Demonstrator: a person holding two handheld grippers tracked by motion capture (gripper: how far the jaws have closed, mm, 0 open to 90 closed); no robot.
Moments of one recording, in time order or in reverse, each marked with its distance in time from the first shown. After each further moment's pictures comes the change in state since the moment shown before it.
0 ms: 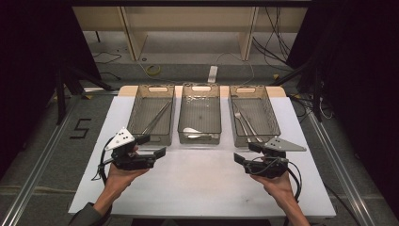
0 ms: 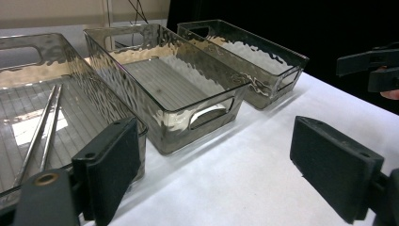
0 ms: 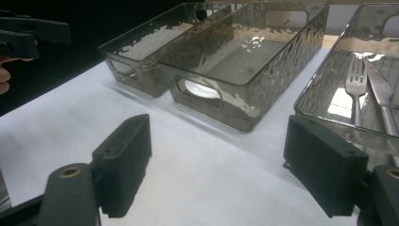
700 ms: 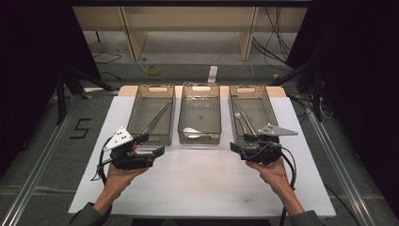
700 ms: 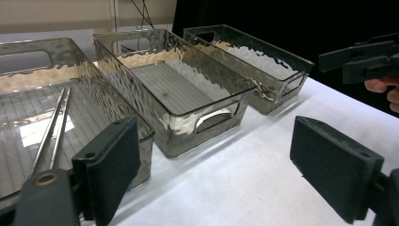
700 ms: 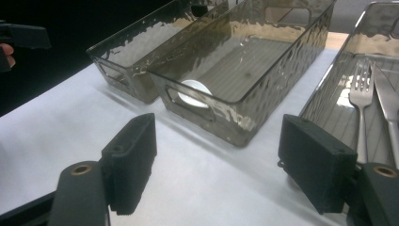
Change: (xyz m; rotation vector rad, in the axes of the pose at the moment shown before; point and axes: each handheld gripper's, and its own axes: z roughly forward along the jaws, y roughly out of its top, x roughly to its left) left arm 0.001 0.000 -0.002 -0.019 0.020 -0.005; right arm -0.014 0.023 0.025 0.047 0.005 0.013
